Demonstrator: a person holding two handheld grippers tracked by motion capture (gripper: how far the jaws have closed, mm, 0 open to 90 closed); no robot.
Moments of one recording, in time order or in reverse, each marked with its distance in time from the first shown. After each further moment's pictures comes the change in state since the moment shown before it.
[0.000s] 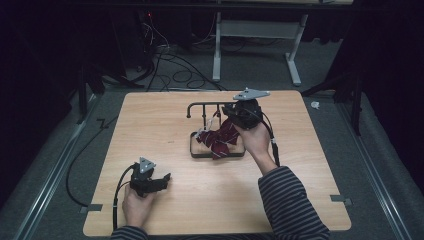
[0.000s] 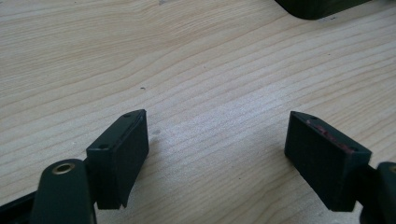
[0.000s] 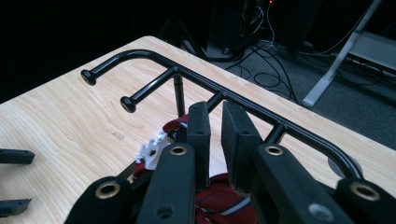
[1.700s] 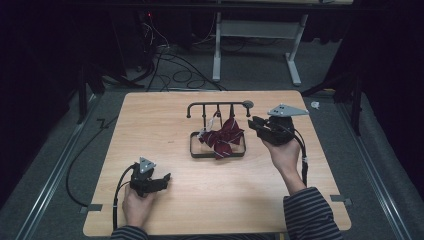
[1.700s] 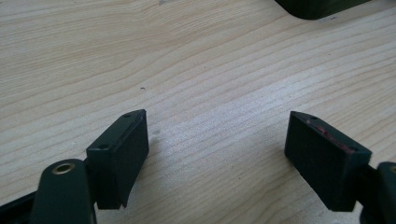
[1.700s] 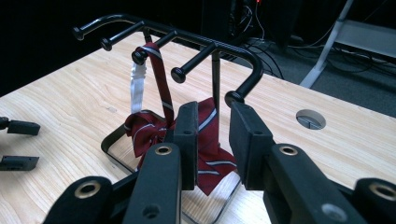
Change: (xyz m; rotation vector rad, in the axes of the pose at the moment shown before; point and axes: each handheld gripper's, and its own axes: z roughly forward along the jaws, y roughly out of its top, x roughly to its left) left arm 0.000 0.000 0.000 -0.003 0.001 -0.002; right arm -0.034 -0.055 -0.063 -0.042 -0.010 0.071
